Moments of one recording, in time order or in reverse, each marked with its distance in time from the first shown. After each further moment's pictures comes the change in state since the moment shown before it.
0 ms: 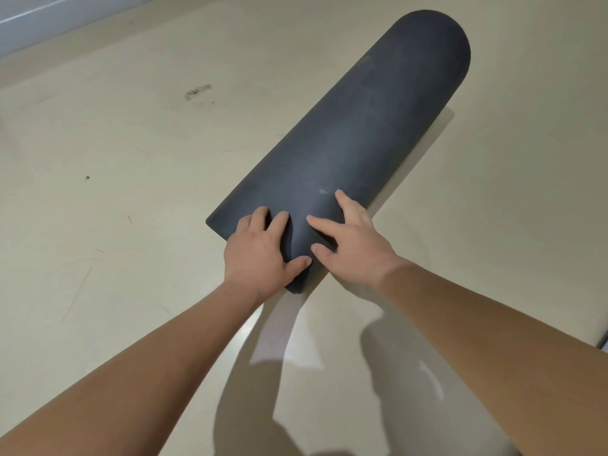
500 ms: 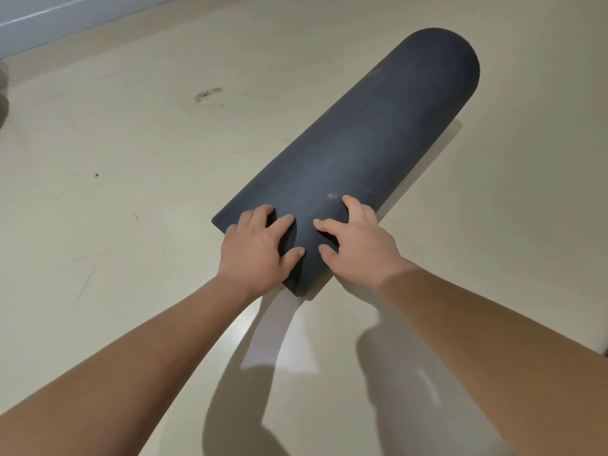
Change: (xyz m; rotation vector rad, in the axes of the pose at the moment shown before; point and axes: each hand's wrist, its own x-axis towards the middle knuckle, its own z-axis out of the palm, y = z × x) left_hand 0.006 -0.017 -0.015 -0.013 0.029 0.078; right_hand 0.007 -0.017 -0.013 -0.238 0.041 -0.020
